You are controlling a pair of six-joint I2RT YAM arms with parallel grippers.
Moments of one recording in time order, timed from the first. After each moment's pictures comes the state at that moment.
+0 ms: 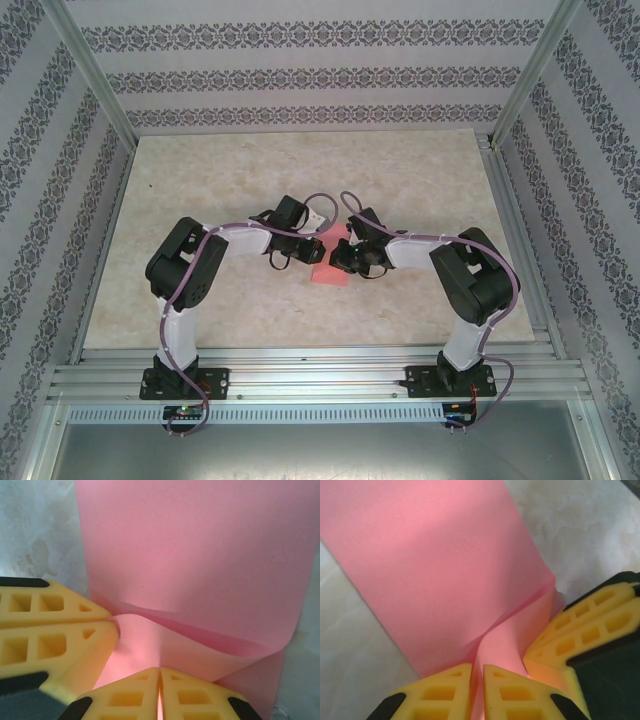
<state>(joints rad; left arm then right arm) -0.58 1.96 1.15 -0.19 0.47 -0.16 0.54 1.80 0.88 -0.11 -0.39 0.78</state>
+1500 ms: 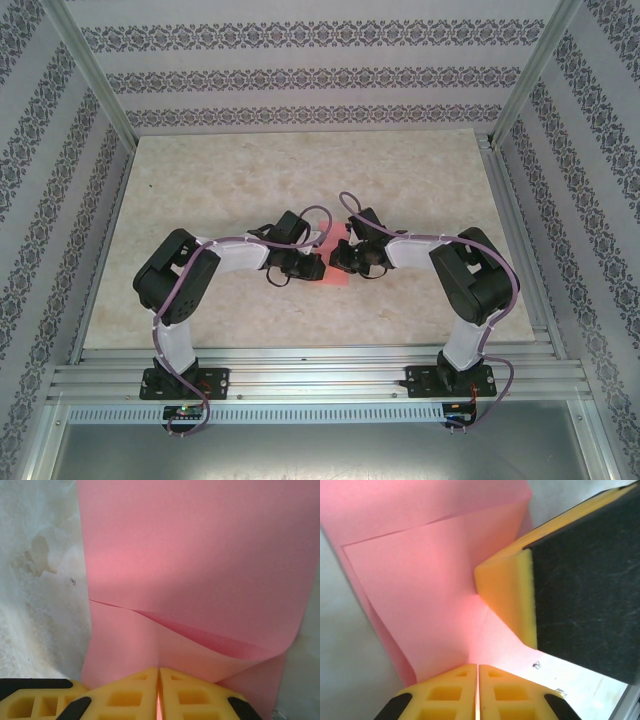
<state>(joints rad) -0.65 1.87 1.02 -0.21 0.50 -0.44 0.54 1.80 0.88 -0.11 -0.39 0.76</state>
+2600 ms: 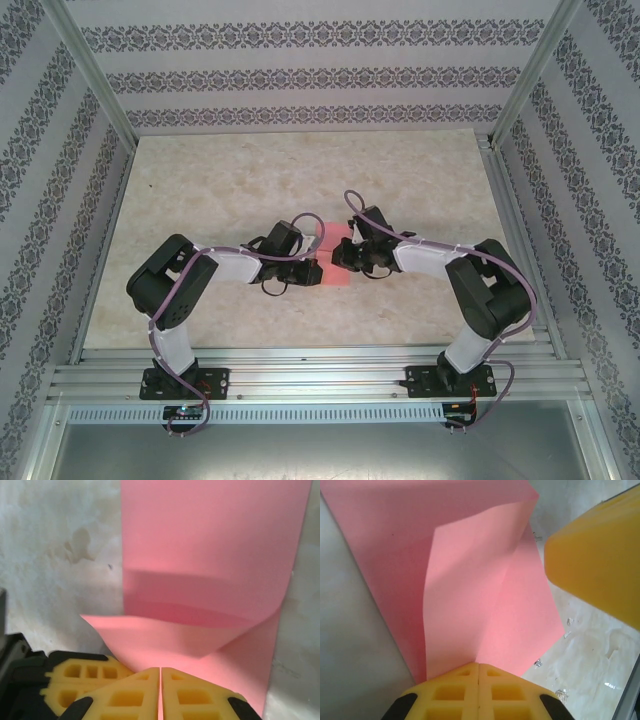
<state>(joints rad) -0.65 1.83 0.84 0.05 0.51 -0.53 0.55 1.68 0.83 -0.13 -0.38 0.73</state>
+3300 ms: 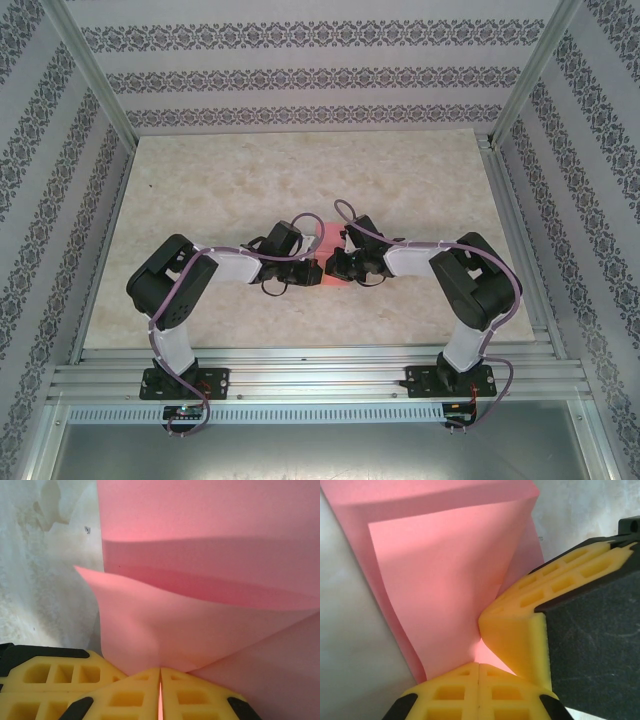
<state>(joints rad) -0.65 1.83 0.84 0.05 0.51 -0.53 0.60 1.77 0.82 -0.05 -0.42 0.78</state>
